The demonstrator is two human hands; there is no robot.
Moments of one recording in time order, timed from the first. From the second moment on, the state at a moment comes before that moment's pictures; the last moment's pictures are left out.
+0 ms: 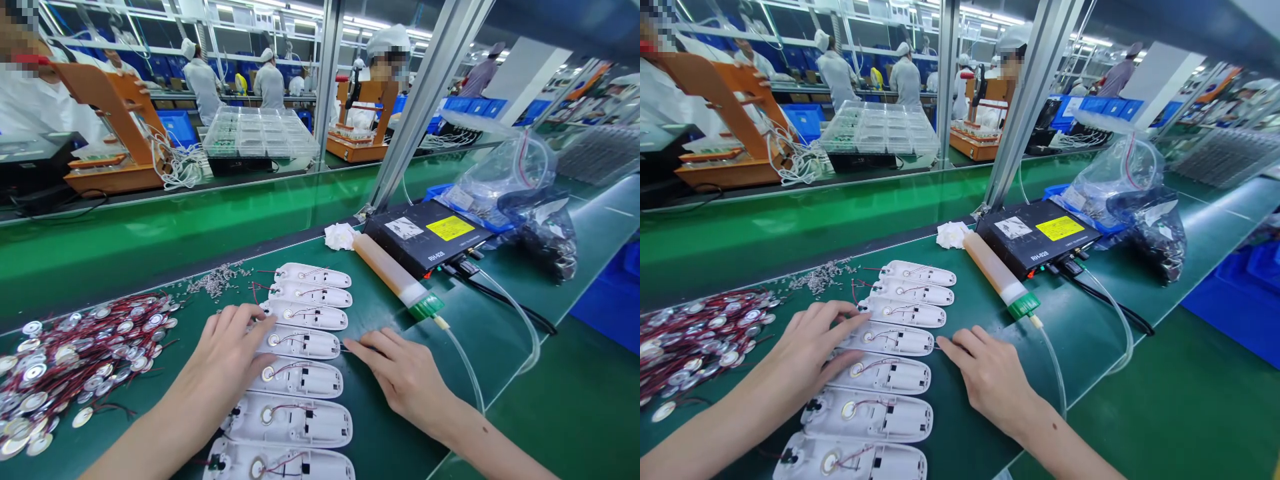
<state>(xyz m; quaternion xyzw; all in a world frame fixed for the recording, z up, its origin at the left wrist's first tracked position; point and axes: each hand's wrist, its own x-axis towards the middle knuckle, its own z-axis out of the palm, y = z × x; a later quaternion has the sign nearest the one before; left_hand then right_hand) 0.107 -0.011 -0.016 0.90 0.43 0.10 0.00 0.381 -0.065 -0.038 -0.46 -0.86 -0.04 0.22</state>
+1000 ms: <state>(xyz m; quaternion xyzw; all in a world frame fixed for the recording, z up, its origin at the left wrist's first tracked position) 0.127 0.025 -0.006 0.91 0.42 0.07 0.02 0.404 -0.036 -0.032 -0.45 -0.87 -0.05 0.20</state>
